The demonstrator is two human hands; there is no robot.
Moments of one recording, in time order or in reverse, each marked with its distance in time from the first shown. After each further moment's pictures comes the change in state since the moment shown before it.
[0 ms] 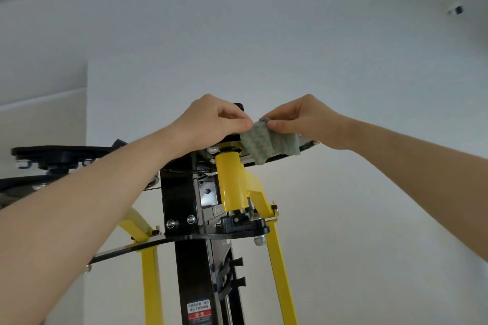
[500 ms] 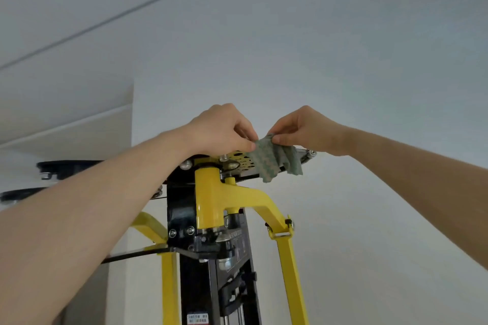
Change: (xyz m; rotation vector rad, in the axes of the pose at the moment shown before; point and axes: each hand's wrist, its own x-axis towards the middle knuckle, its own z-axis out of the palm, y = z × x) left_hand 0.054 0.054 0.050 0.466 -0.106 -0.110; right_hand 0.028 0.078 -0.052 -0.021 -0.109 -0.141
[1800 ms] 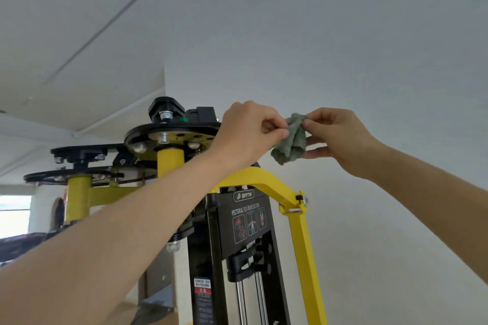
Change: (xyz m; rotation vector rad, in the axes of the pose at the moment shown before) left_hand 0.051 0.073 0.132 -0.039 0.344 -0.010; right_hand -0.064 0.115 -0.002 0.811 0.237 0.265
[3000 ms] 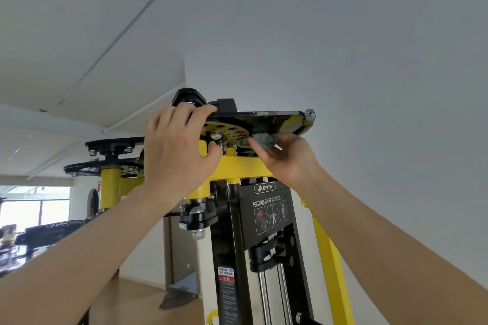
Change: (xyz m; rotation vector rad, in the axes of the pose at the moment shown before) left_hand -0.082 -0.062 -0.071 0.801 0.305 0.025; right_hand 0.035 0.062 0.122 1.227 -0.038 0.507
